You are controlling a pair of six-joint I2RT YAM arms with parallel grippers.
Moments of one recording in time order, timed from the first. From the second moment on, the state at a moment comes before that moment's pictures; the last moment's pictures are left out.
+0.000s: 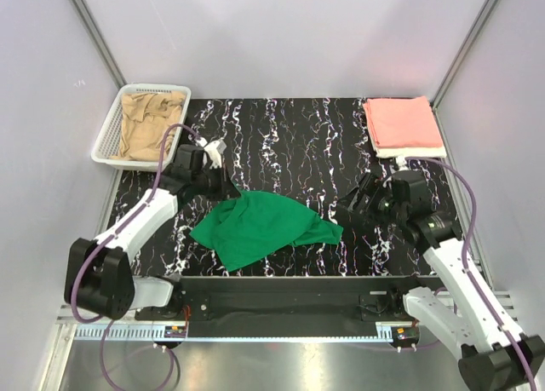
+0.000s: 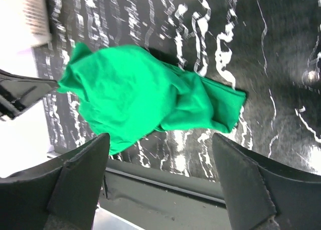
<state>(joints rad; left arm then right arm) -0.30 1.27 0.86 -0.37 0.45 -0.38 0.31 0.79 0.79 -0.65 -0.18 0.77</state>
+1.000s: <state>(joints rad) -0.44 1.21 0.85 -0.37 0.15 -0.38 0.55 1.11 0.54 -0.43 -0.11 0.98</state>
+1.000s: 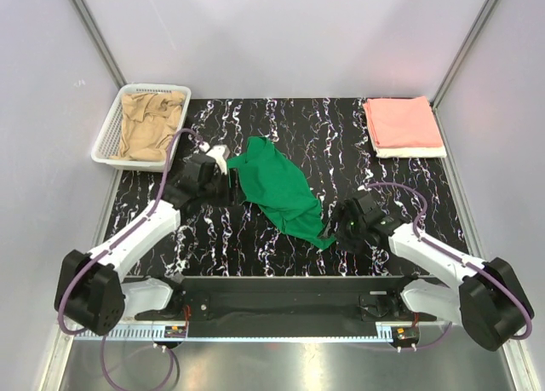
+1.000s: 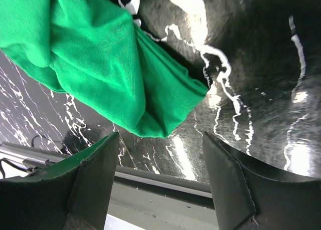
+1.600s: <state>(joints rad) -0.43 1.61 0.88 -0.16 -0.04 -0.43 0.59 1.02 0.46 -0.26 0.01 1.09</state>
